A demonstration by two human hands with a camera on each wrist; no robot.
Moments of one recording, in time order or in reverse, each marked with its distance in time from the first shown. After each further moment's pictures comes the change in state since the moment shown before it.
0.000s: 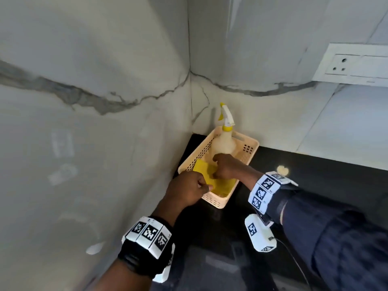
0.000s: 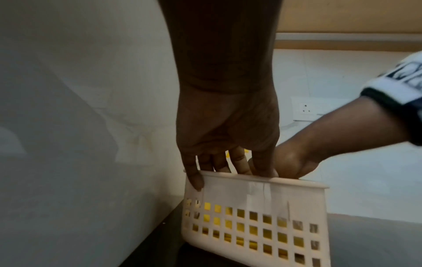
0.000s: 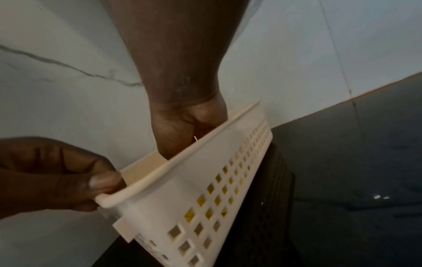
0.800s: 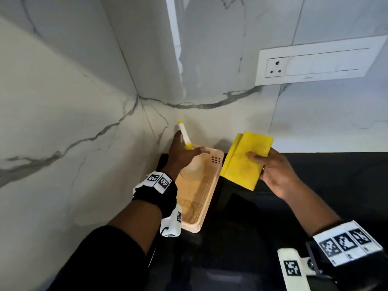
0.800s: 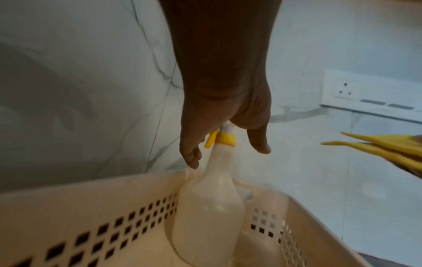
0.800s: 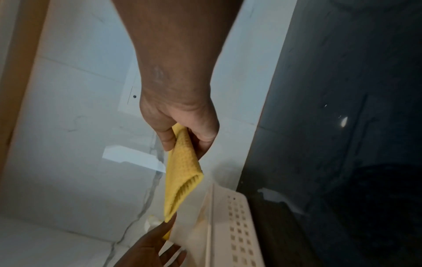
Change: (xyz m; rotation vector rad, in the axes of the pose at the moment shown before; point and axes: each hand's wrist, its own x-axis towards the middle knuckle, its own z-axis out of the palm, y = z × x) left_hand 0.161 0.095 -0.010 -0.471 0.267 0.001; right_hand -0.101 0.144 -0.064 1.683 0.510 0.019
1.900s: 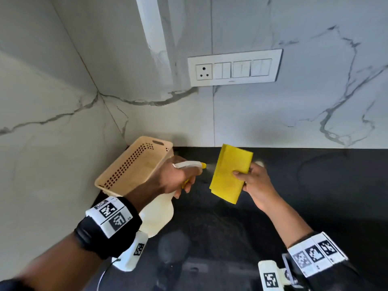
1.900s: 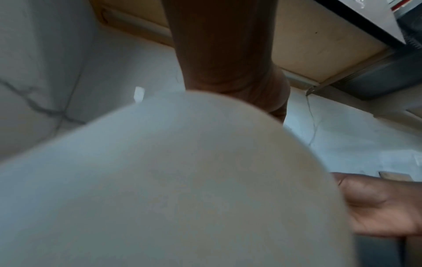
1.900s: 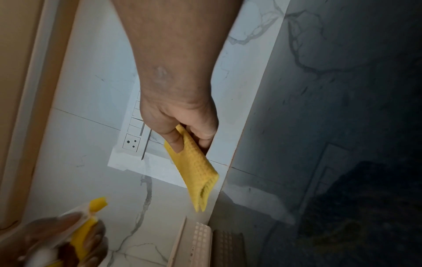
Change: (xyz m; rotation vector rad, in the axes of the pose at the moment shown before) left_hand -0.200 0.133 0.082 0.060 -0.501 0.071; right_hand -0.076 -0.026 -0.157 -0.205 -0.020 -0.023
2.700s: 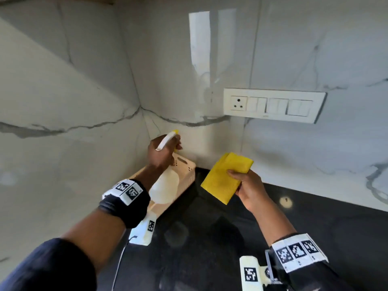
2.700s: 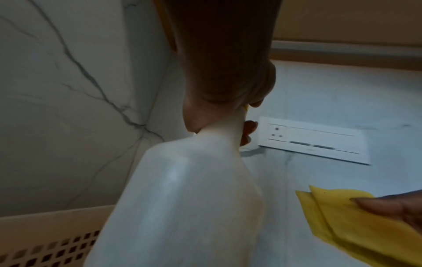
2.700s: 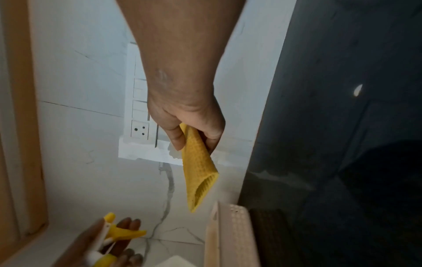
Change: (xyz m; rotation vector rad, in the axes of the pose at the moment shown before) left_hand 0.052 -0.017 -0.086 -0.366 0.878 0.100; right_hand 0.082 -0.035 0.067 0.167 -0.169 0.127
